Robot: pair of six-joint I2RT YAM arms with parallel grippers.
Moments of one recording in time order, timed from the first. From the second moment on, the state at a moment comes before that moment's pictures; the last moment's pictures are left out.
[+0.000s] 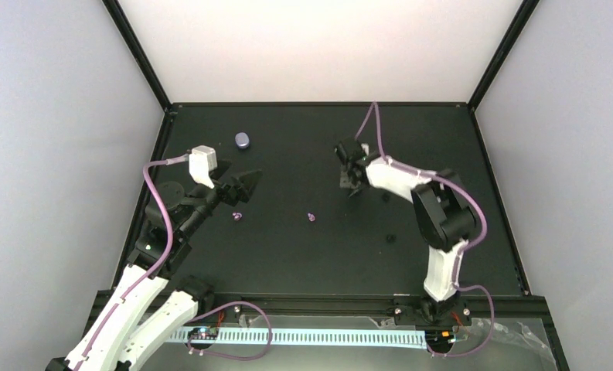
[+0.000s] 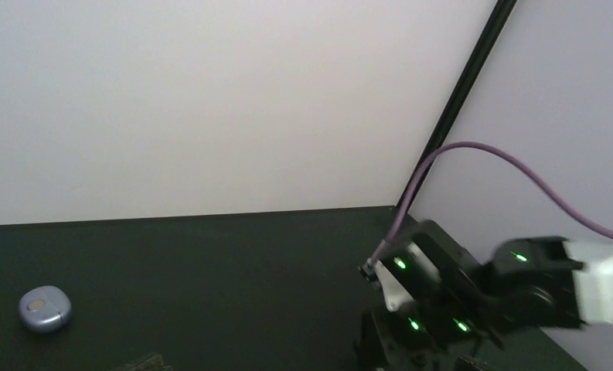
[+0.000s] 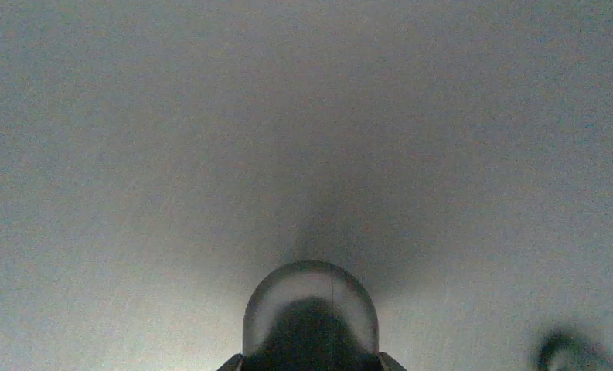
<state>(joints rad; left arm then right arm) -0.43 0.61 0.76 -0.16 0.08 -0.32 0.51 1.97 1.34 -0.53 0.28 0.56</state>
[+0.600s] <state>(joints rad) -0.44 0.64 0.76 -0.16 0.10 -0.32 0.91 1.64 0.99 -0.58 0.28 0.43</state>
